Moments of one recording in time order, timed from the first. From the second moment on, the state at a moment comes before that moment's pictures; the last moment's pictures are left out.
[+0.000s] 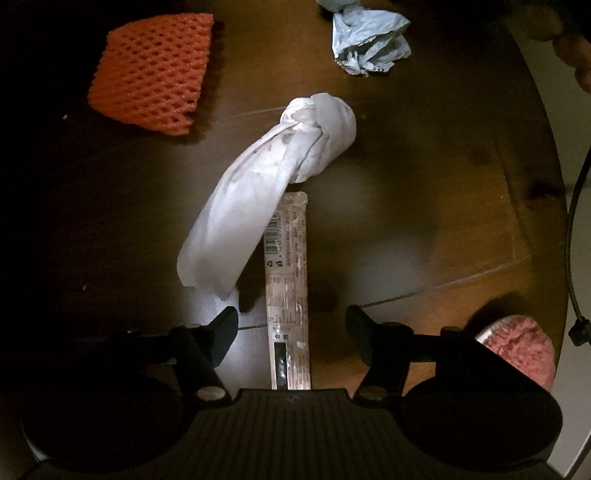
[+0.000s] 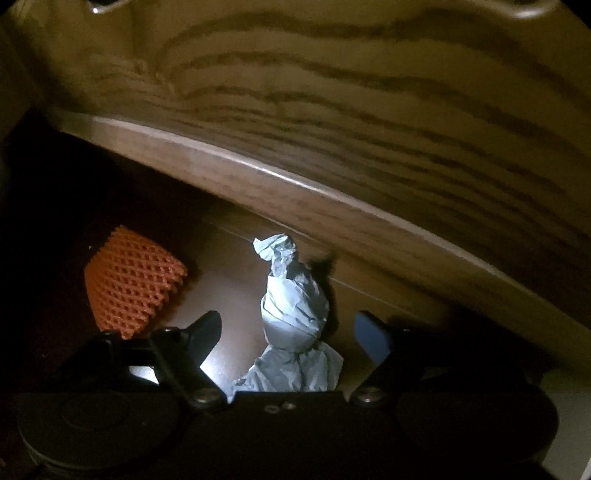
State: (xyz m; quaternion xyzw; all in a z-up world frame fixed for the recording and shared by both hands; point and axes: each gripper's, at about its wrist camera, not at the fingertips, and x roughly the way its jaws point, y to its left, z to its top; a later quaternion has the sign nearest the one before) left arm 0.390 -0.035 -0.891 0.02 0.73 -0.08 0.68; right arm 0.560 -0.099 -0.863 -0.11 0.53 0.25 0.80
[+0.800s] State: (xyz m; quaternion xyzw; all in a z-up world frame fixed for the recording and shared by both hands) left arm 0.399 -0.043 -0.894 0.02 0.73 -0.06 0.69; right arm 0.558 -0.101 -0.890 -0.09 0.58 0.22 0.78
